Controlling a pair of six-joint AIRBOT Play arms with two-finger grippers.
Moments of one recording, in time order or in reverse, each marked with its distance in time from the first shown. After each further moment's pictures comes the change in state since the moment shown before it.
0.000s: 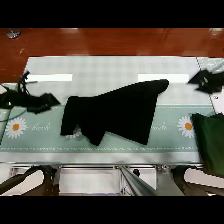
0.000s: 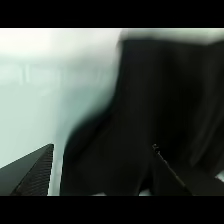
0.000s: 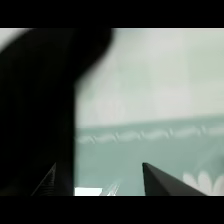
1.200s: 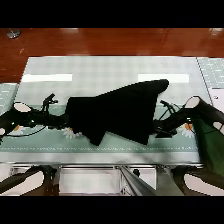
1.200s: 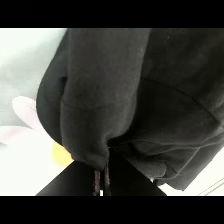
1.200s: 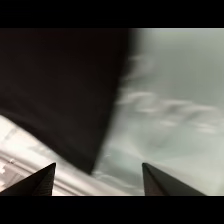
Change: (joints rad) left arm -0.124 -0.039 -0.265 -0.204 0.122 0.201; right arm 0.490 0.078 -0.582 0.056 -0.080 0.042
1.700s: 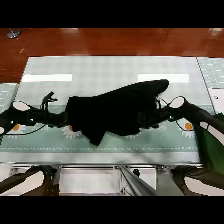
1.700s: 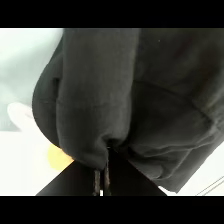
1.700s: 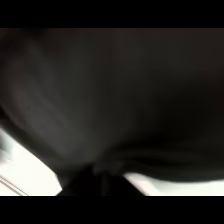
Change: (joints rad) left arm 0.011 0.001 0.030 -0.027 -0.009 0.003; right arm 0.193 -0.040 0.040 0.266 -0.278 -0.005
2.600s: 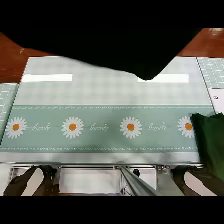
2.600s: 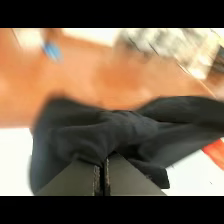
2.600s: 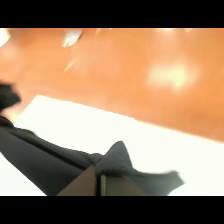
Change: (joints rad) left arm 0.302 0.418 0.881 -0.356 -0.112 -0.084; right arm -0.375 0.304 1.237 -0.135 0.336 0.001
